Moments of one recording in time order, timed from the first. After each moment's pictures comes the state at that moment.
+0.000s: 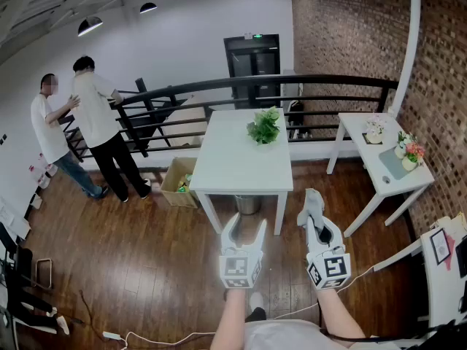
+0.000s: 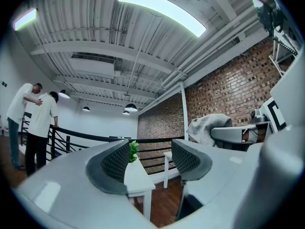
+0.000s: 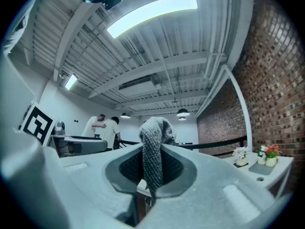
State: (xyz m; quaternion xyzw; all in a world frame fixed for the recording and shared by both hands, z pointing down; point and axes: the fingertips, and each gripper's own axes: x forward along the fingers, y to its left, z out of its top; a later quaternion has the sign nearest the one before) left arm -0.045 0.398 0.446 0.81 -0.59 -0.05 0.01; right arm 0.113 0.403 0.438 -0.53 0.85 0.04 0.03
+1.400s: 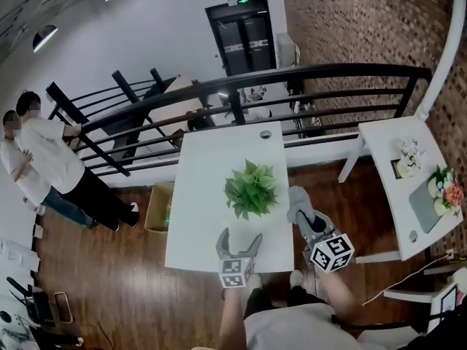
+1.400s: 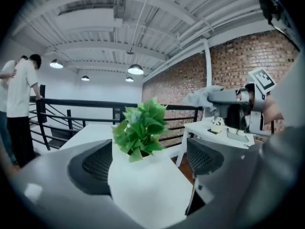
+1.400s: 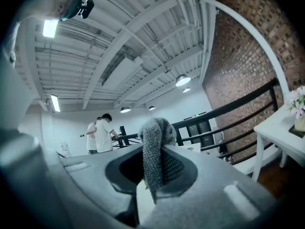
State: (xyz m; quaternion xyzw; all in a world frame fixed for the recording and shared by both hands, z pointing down) left arm -0.072 -0.129 0.639 0.78 -0.60 0.11 0.16; right arm 0.101 -0.171 0.551 -0.43 0.89 -0.17 0.02
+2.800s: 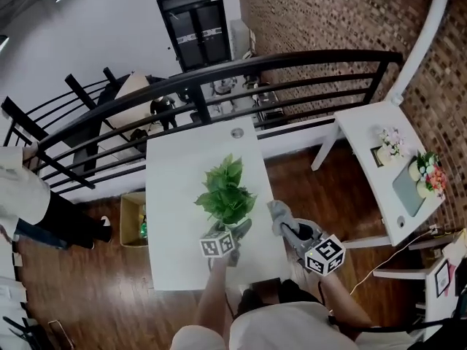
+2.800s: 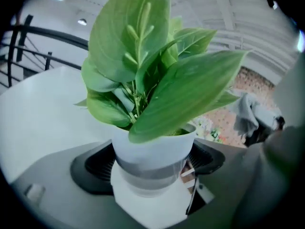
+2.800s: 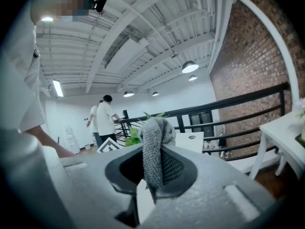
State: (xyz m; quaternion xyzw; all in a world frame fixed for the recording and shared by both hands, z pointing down) left arm -0.063 -0.250 0.760 0.81 -0.42 0.09 0.39; right arm 0.068 -0.186 0.604 -0.39 0.90 -0.17 -0.08
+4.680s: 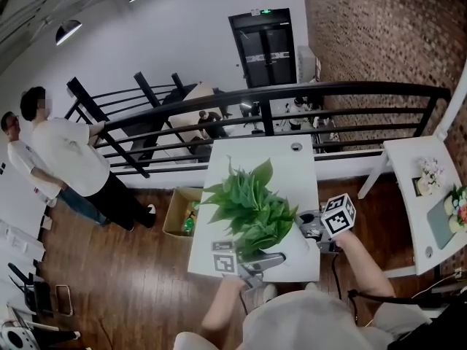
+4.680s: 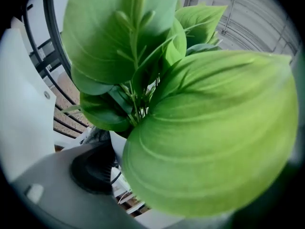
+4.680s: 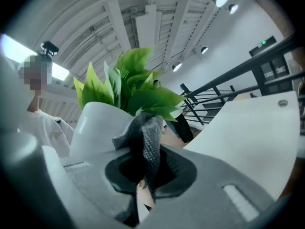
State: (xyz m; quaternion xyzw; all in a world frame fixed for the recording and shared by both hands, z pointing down) left arm -0.047 -0.088 0.456 0.90 -0.07 -0.20 0.39; right arm -0.076 -0.149 0.530 0.07 0.93 -0.34 -0.11
